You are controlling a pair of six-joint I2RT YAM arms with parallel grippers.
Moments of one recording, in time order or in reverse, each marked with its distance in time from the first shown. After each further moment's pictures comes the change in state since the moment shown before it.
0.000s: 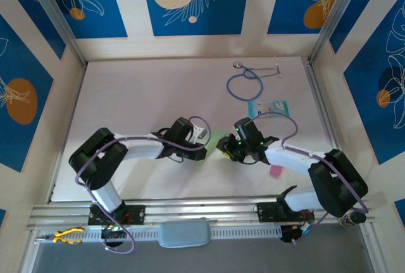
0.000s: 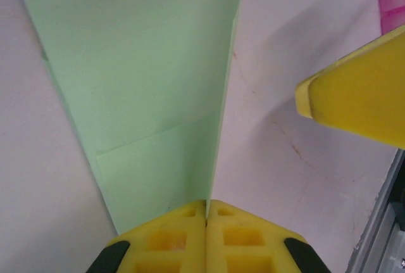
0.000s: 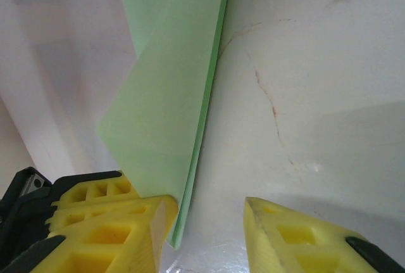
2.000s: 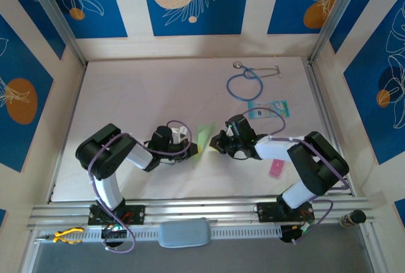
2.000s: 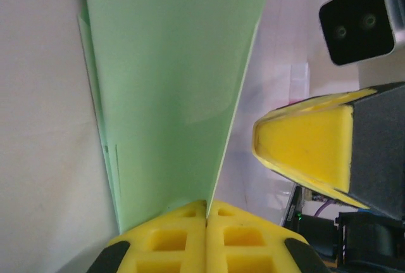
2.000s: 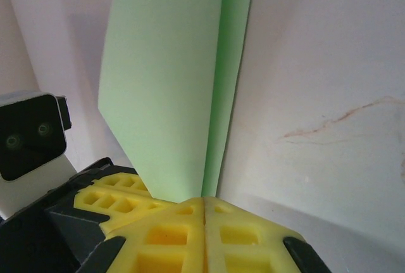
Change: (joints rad) left arm 0.143 0.113 -0.314 0.802 0.162 -0.563; right arm 0.004 0.212 0.036 0.282 -0.101 -0.076
